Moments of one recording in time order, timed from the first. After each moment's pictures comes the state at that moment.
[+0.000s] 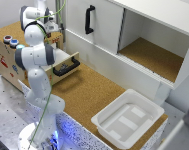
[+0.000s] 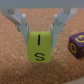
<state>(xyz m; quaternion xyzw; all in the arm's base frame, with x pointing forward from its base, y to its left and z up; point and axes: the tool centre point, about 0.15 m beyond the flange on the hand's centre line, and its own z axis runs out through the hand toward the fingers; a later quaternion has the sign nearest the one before) 0.340 0.468 0.465 -0.77 -0.62 -0.07 0.08</state>
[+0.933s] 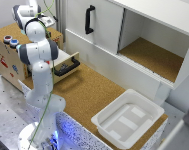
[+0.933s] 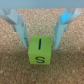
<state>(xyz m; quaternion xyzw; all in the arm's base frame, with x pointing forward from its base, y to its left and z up) 0.309 0.481 0.436 -0.69 -0.72 -0.04 0.01</state>
